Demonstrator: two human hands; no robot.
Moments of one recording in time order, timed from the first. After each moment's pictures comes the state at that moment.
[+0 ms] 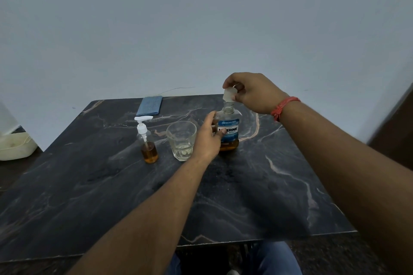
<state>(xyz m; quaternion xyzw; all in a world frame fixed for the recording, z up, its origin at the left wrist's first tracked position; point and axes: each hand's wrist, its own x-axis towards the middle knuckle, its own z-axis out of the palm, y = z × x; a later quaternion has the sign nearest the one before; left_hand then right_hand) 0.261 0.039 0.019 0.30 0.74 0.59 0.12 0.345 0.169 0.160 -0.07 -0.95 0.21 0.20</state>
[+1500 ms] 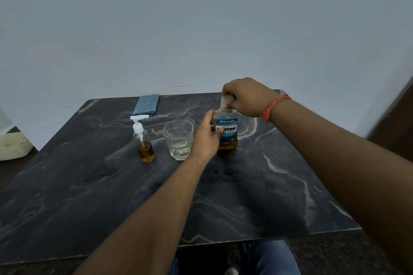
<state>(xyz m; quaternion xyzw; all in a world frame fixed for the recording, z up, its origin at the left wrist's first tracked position) 0.261 0.042 0.014 0.31 0.74 0.59 0.12 0.332 0.172 0.148 -0.05 -0.99 0.05 0.14</state>
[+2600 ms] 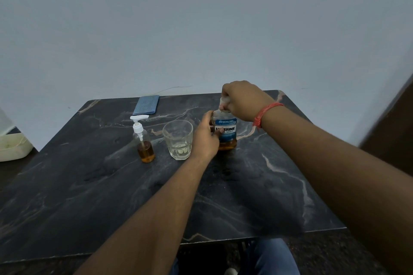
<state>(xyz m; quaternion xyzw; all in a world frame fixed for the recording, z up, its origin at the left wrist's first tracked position) 0.267 0.041 0.016 0.30 0.75 0.58 0.09 0.336 0.151 0.147 -0.11 -0.98 0.02 0.15</state>
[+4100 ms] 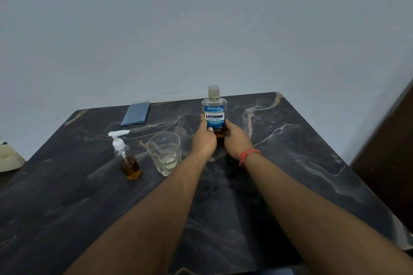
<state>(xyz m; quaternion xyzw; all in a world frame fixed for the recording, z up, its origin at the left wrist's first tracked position) 0.244 0.098 0.016 0.21 0.79 0.55 0.17 0.313 0.179 0.019 -0.28 -0.85 0.42 0.16</state>
